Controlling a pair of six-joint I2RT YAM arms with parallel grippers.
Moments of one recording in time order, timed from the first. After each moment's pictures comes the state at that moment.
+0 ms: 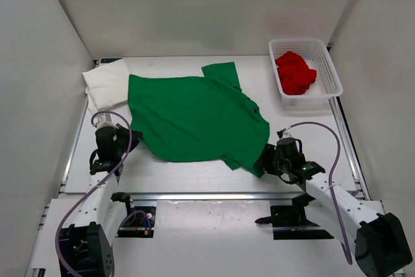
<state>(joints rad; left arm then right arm) 0.10 0.81 0.32 0.01 0.17 -0.73 0.42 0.81 0.27 -0.32 -0.09 0.65</state>
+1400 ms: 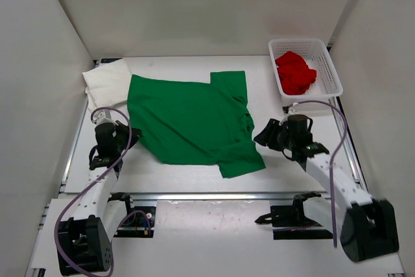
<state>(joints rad) 0.11 0.87 0.36 0.02 0.17 -0.72 0.21 1.07 0.52 -0.18 -0.32 0.55</state>
